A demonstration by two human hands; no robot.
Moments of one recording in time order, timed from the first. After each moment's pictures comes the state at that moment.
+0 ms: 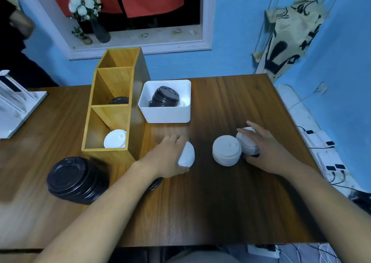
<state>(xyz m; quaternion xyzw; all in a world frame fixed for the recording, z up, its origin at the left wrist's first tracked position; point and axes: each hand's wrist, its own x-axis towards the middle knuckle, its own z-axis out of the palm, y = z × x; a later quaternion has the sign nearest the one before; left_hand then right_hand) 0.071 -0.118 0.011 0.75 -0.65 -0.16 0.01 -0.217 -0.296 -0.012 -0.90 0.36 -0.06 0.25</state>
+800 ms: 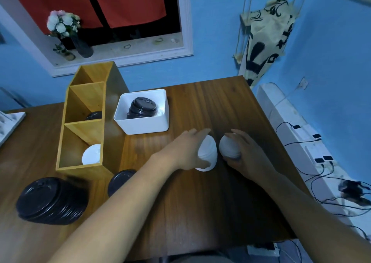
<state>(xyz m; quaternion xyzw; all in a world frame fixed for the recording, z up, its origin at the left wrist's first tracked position) -0.010 -0.199 0.042 0.68 -0.70 -0.19 0.05 -0.233 -0.285 -0.027 -0.87 0.40 -0.17 0.23</state>
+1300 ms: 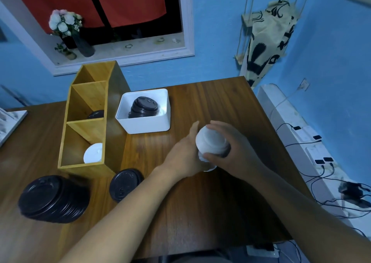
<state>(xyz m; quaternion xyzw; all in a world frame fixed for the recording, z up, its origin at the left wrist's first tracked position) -0.018 -0.183 0.017 0.71 -0.63 -0.22 0.22 -0.194 -0.257 0.019 -0.86 0.27 -0.30 0.31</state>
